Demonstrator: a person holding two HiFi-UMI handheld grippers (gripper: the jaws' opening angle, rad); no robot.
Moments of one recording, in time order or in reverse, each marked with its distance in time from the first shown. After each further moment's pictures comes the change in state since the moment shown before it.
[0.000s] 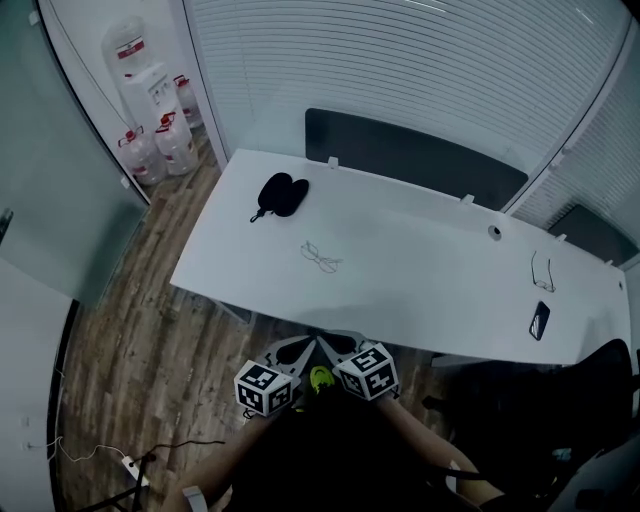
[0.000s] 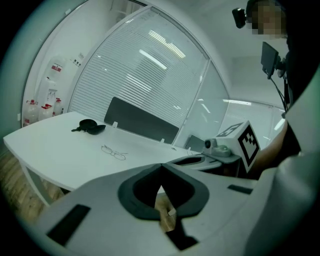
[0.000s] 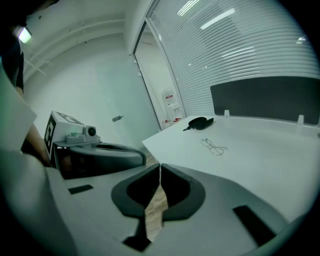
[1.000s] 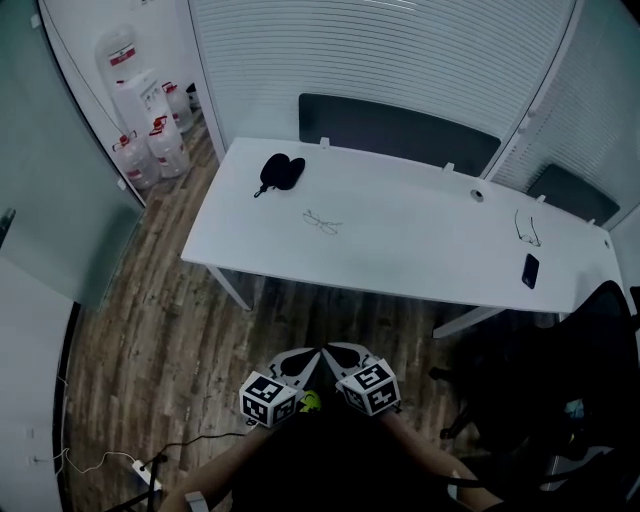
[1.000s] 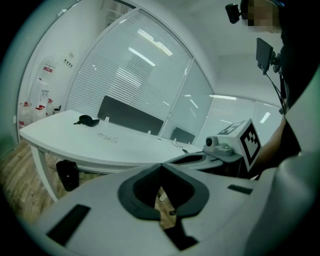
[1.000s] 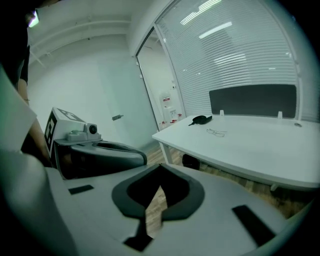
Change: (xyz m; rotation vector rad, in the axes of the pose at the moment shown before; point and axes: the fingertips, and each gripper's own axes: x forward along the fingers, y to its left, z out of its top) left arm -0.104 -0.067 -0.076 0.070 0.052 -0.102; right arm -0.048 0.117 -0.076 0.021 -0.046 -0.101
